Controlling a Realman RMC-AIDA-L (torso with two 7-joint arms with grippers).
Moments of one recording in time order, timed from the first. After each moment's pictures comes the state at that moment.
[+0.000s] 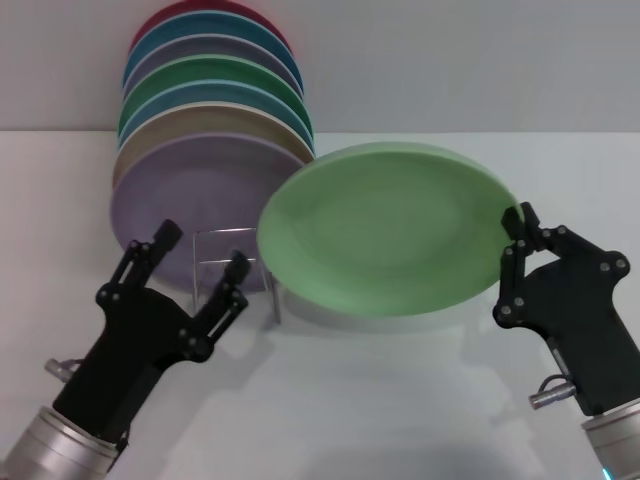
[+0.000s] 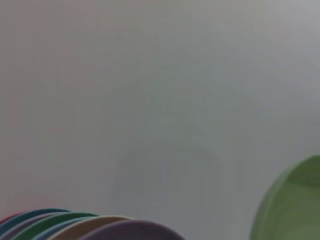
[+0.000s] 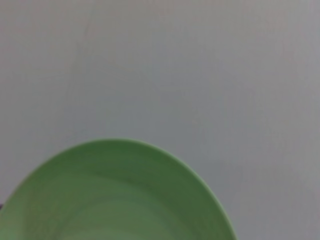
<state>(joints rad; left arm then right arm) -0.27 -2.08 -0.32 -0.35 2.26 1.55 -0.14 -0.03 2.09 0.72 0.81 -2.57 -1.25 -0.43</state>
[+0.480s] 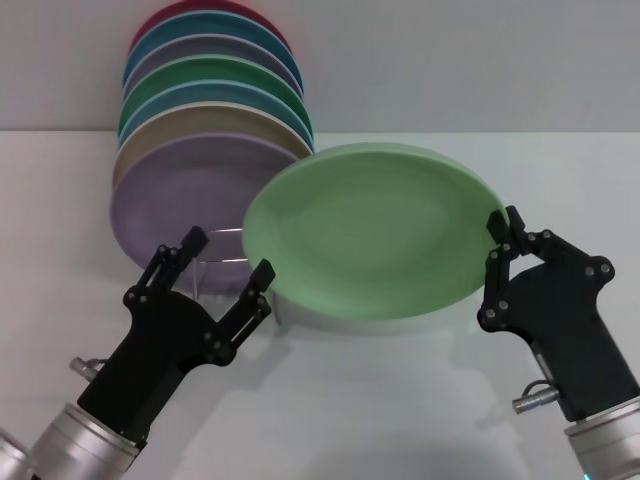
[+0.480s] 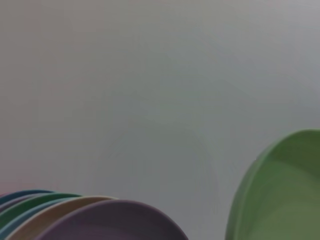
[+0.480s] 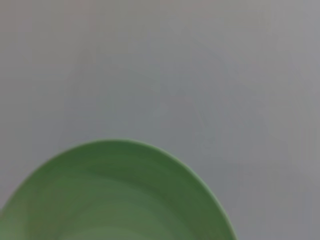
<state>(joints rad) -0.29 -2.08 -0.30 -0.37 2.26 1.48 -0.13 -0.01 2.09 0.62 0.83 -2.46 -1.26 -0.49</state>
